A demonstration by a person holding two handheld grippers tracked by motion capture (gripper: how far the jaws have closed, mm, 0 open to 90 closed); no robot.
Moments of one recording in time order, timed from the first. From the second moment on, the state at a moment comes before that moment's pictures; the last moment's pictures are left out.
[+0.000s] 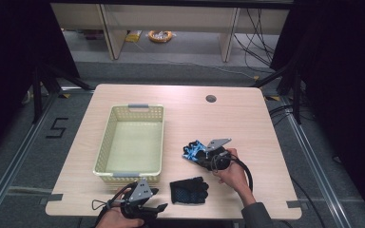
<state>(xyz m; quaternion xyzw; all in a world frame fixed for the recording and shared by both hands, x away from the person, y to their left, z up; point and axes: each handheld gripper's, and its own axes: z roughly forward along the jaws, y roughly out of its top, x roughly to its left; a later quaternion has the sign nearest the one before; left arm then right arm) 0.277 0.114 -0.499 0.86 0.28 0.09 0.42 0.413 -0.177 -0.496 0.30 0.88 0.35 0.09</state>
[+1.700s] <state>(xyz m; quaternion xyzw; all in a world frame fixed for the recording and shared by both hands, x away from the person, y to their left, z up) 0.265 0.104 -0.497 0.84 0.30 0.08 0.44 0.285 -0.128 -0.481 0.38 0.81 0.44 0.05</state>
